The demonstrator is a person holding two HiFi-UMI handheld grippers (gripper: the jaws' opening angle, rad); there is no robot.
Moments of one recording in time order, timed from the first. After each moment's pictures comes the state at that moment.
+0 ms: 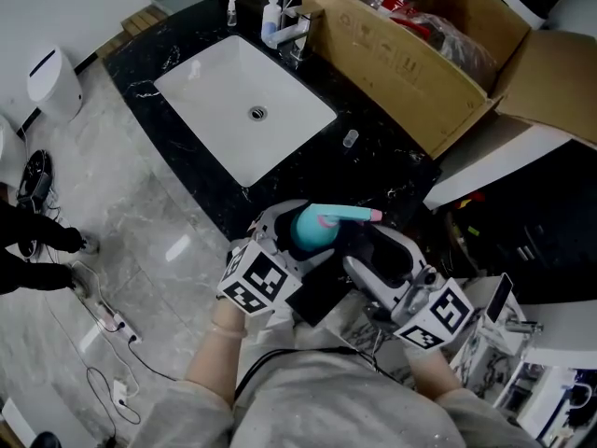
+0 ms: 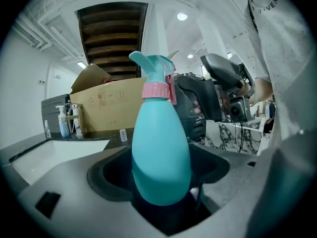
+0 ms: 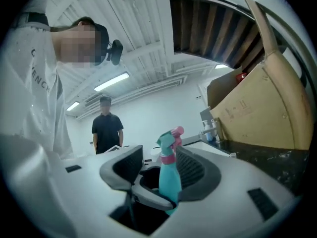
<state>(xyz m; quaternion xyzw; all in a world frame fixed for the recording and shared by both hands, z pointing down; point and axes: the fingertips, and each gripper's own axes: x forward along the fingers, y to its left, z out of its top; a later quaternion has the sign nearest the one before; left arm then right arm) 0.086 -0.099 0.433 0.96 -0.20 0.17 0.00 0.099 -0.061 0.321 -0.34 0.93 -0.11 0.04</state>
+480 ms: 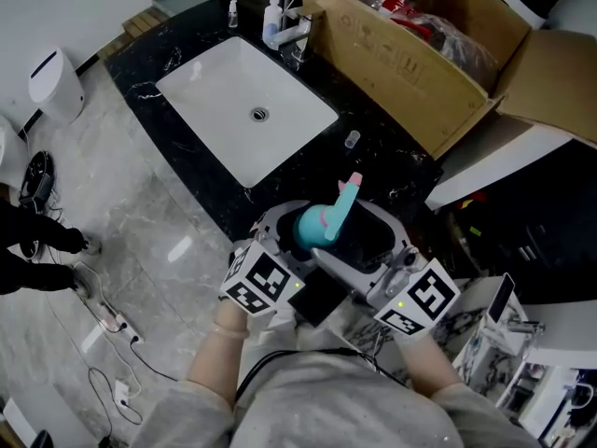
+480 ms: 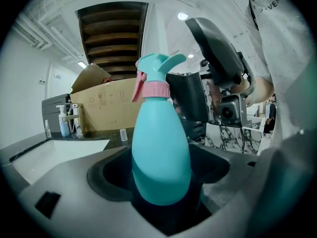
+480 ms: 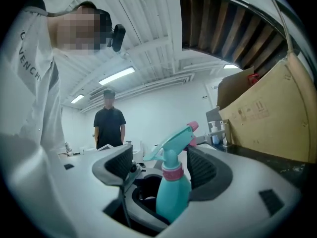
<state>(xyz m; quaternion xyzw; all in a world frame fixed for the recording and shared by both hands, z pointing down) 0.086 -0.098 0.434 0.96 -0.21 0.17 0.00 0.056 -0.087 0.318 -0.32 0.95 -0.07 0.01</state>
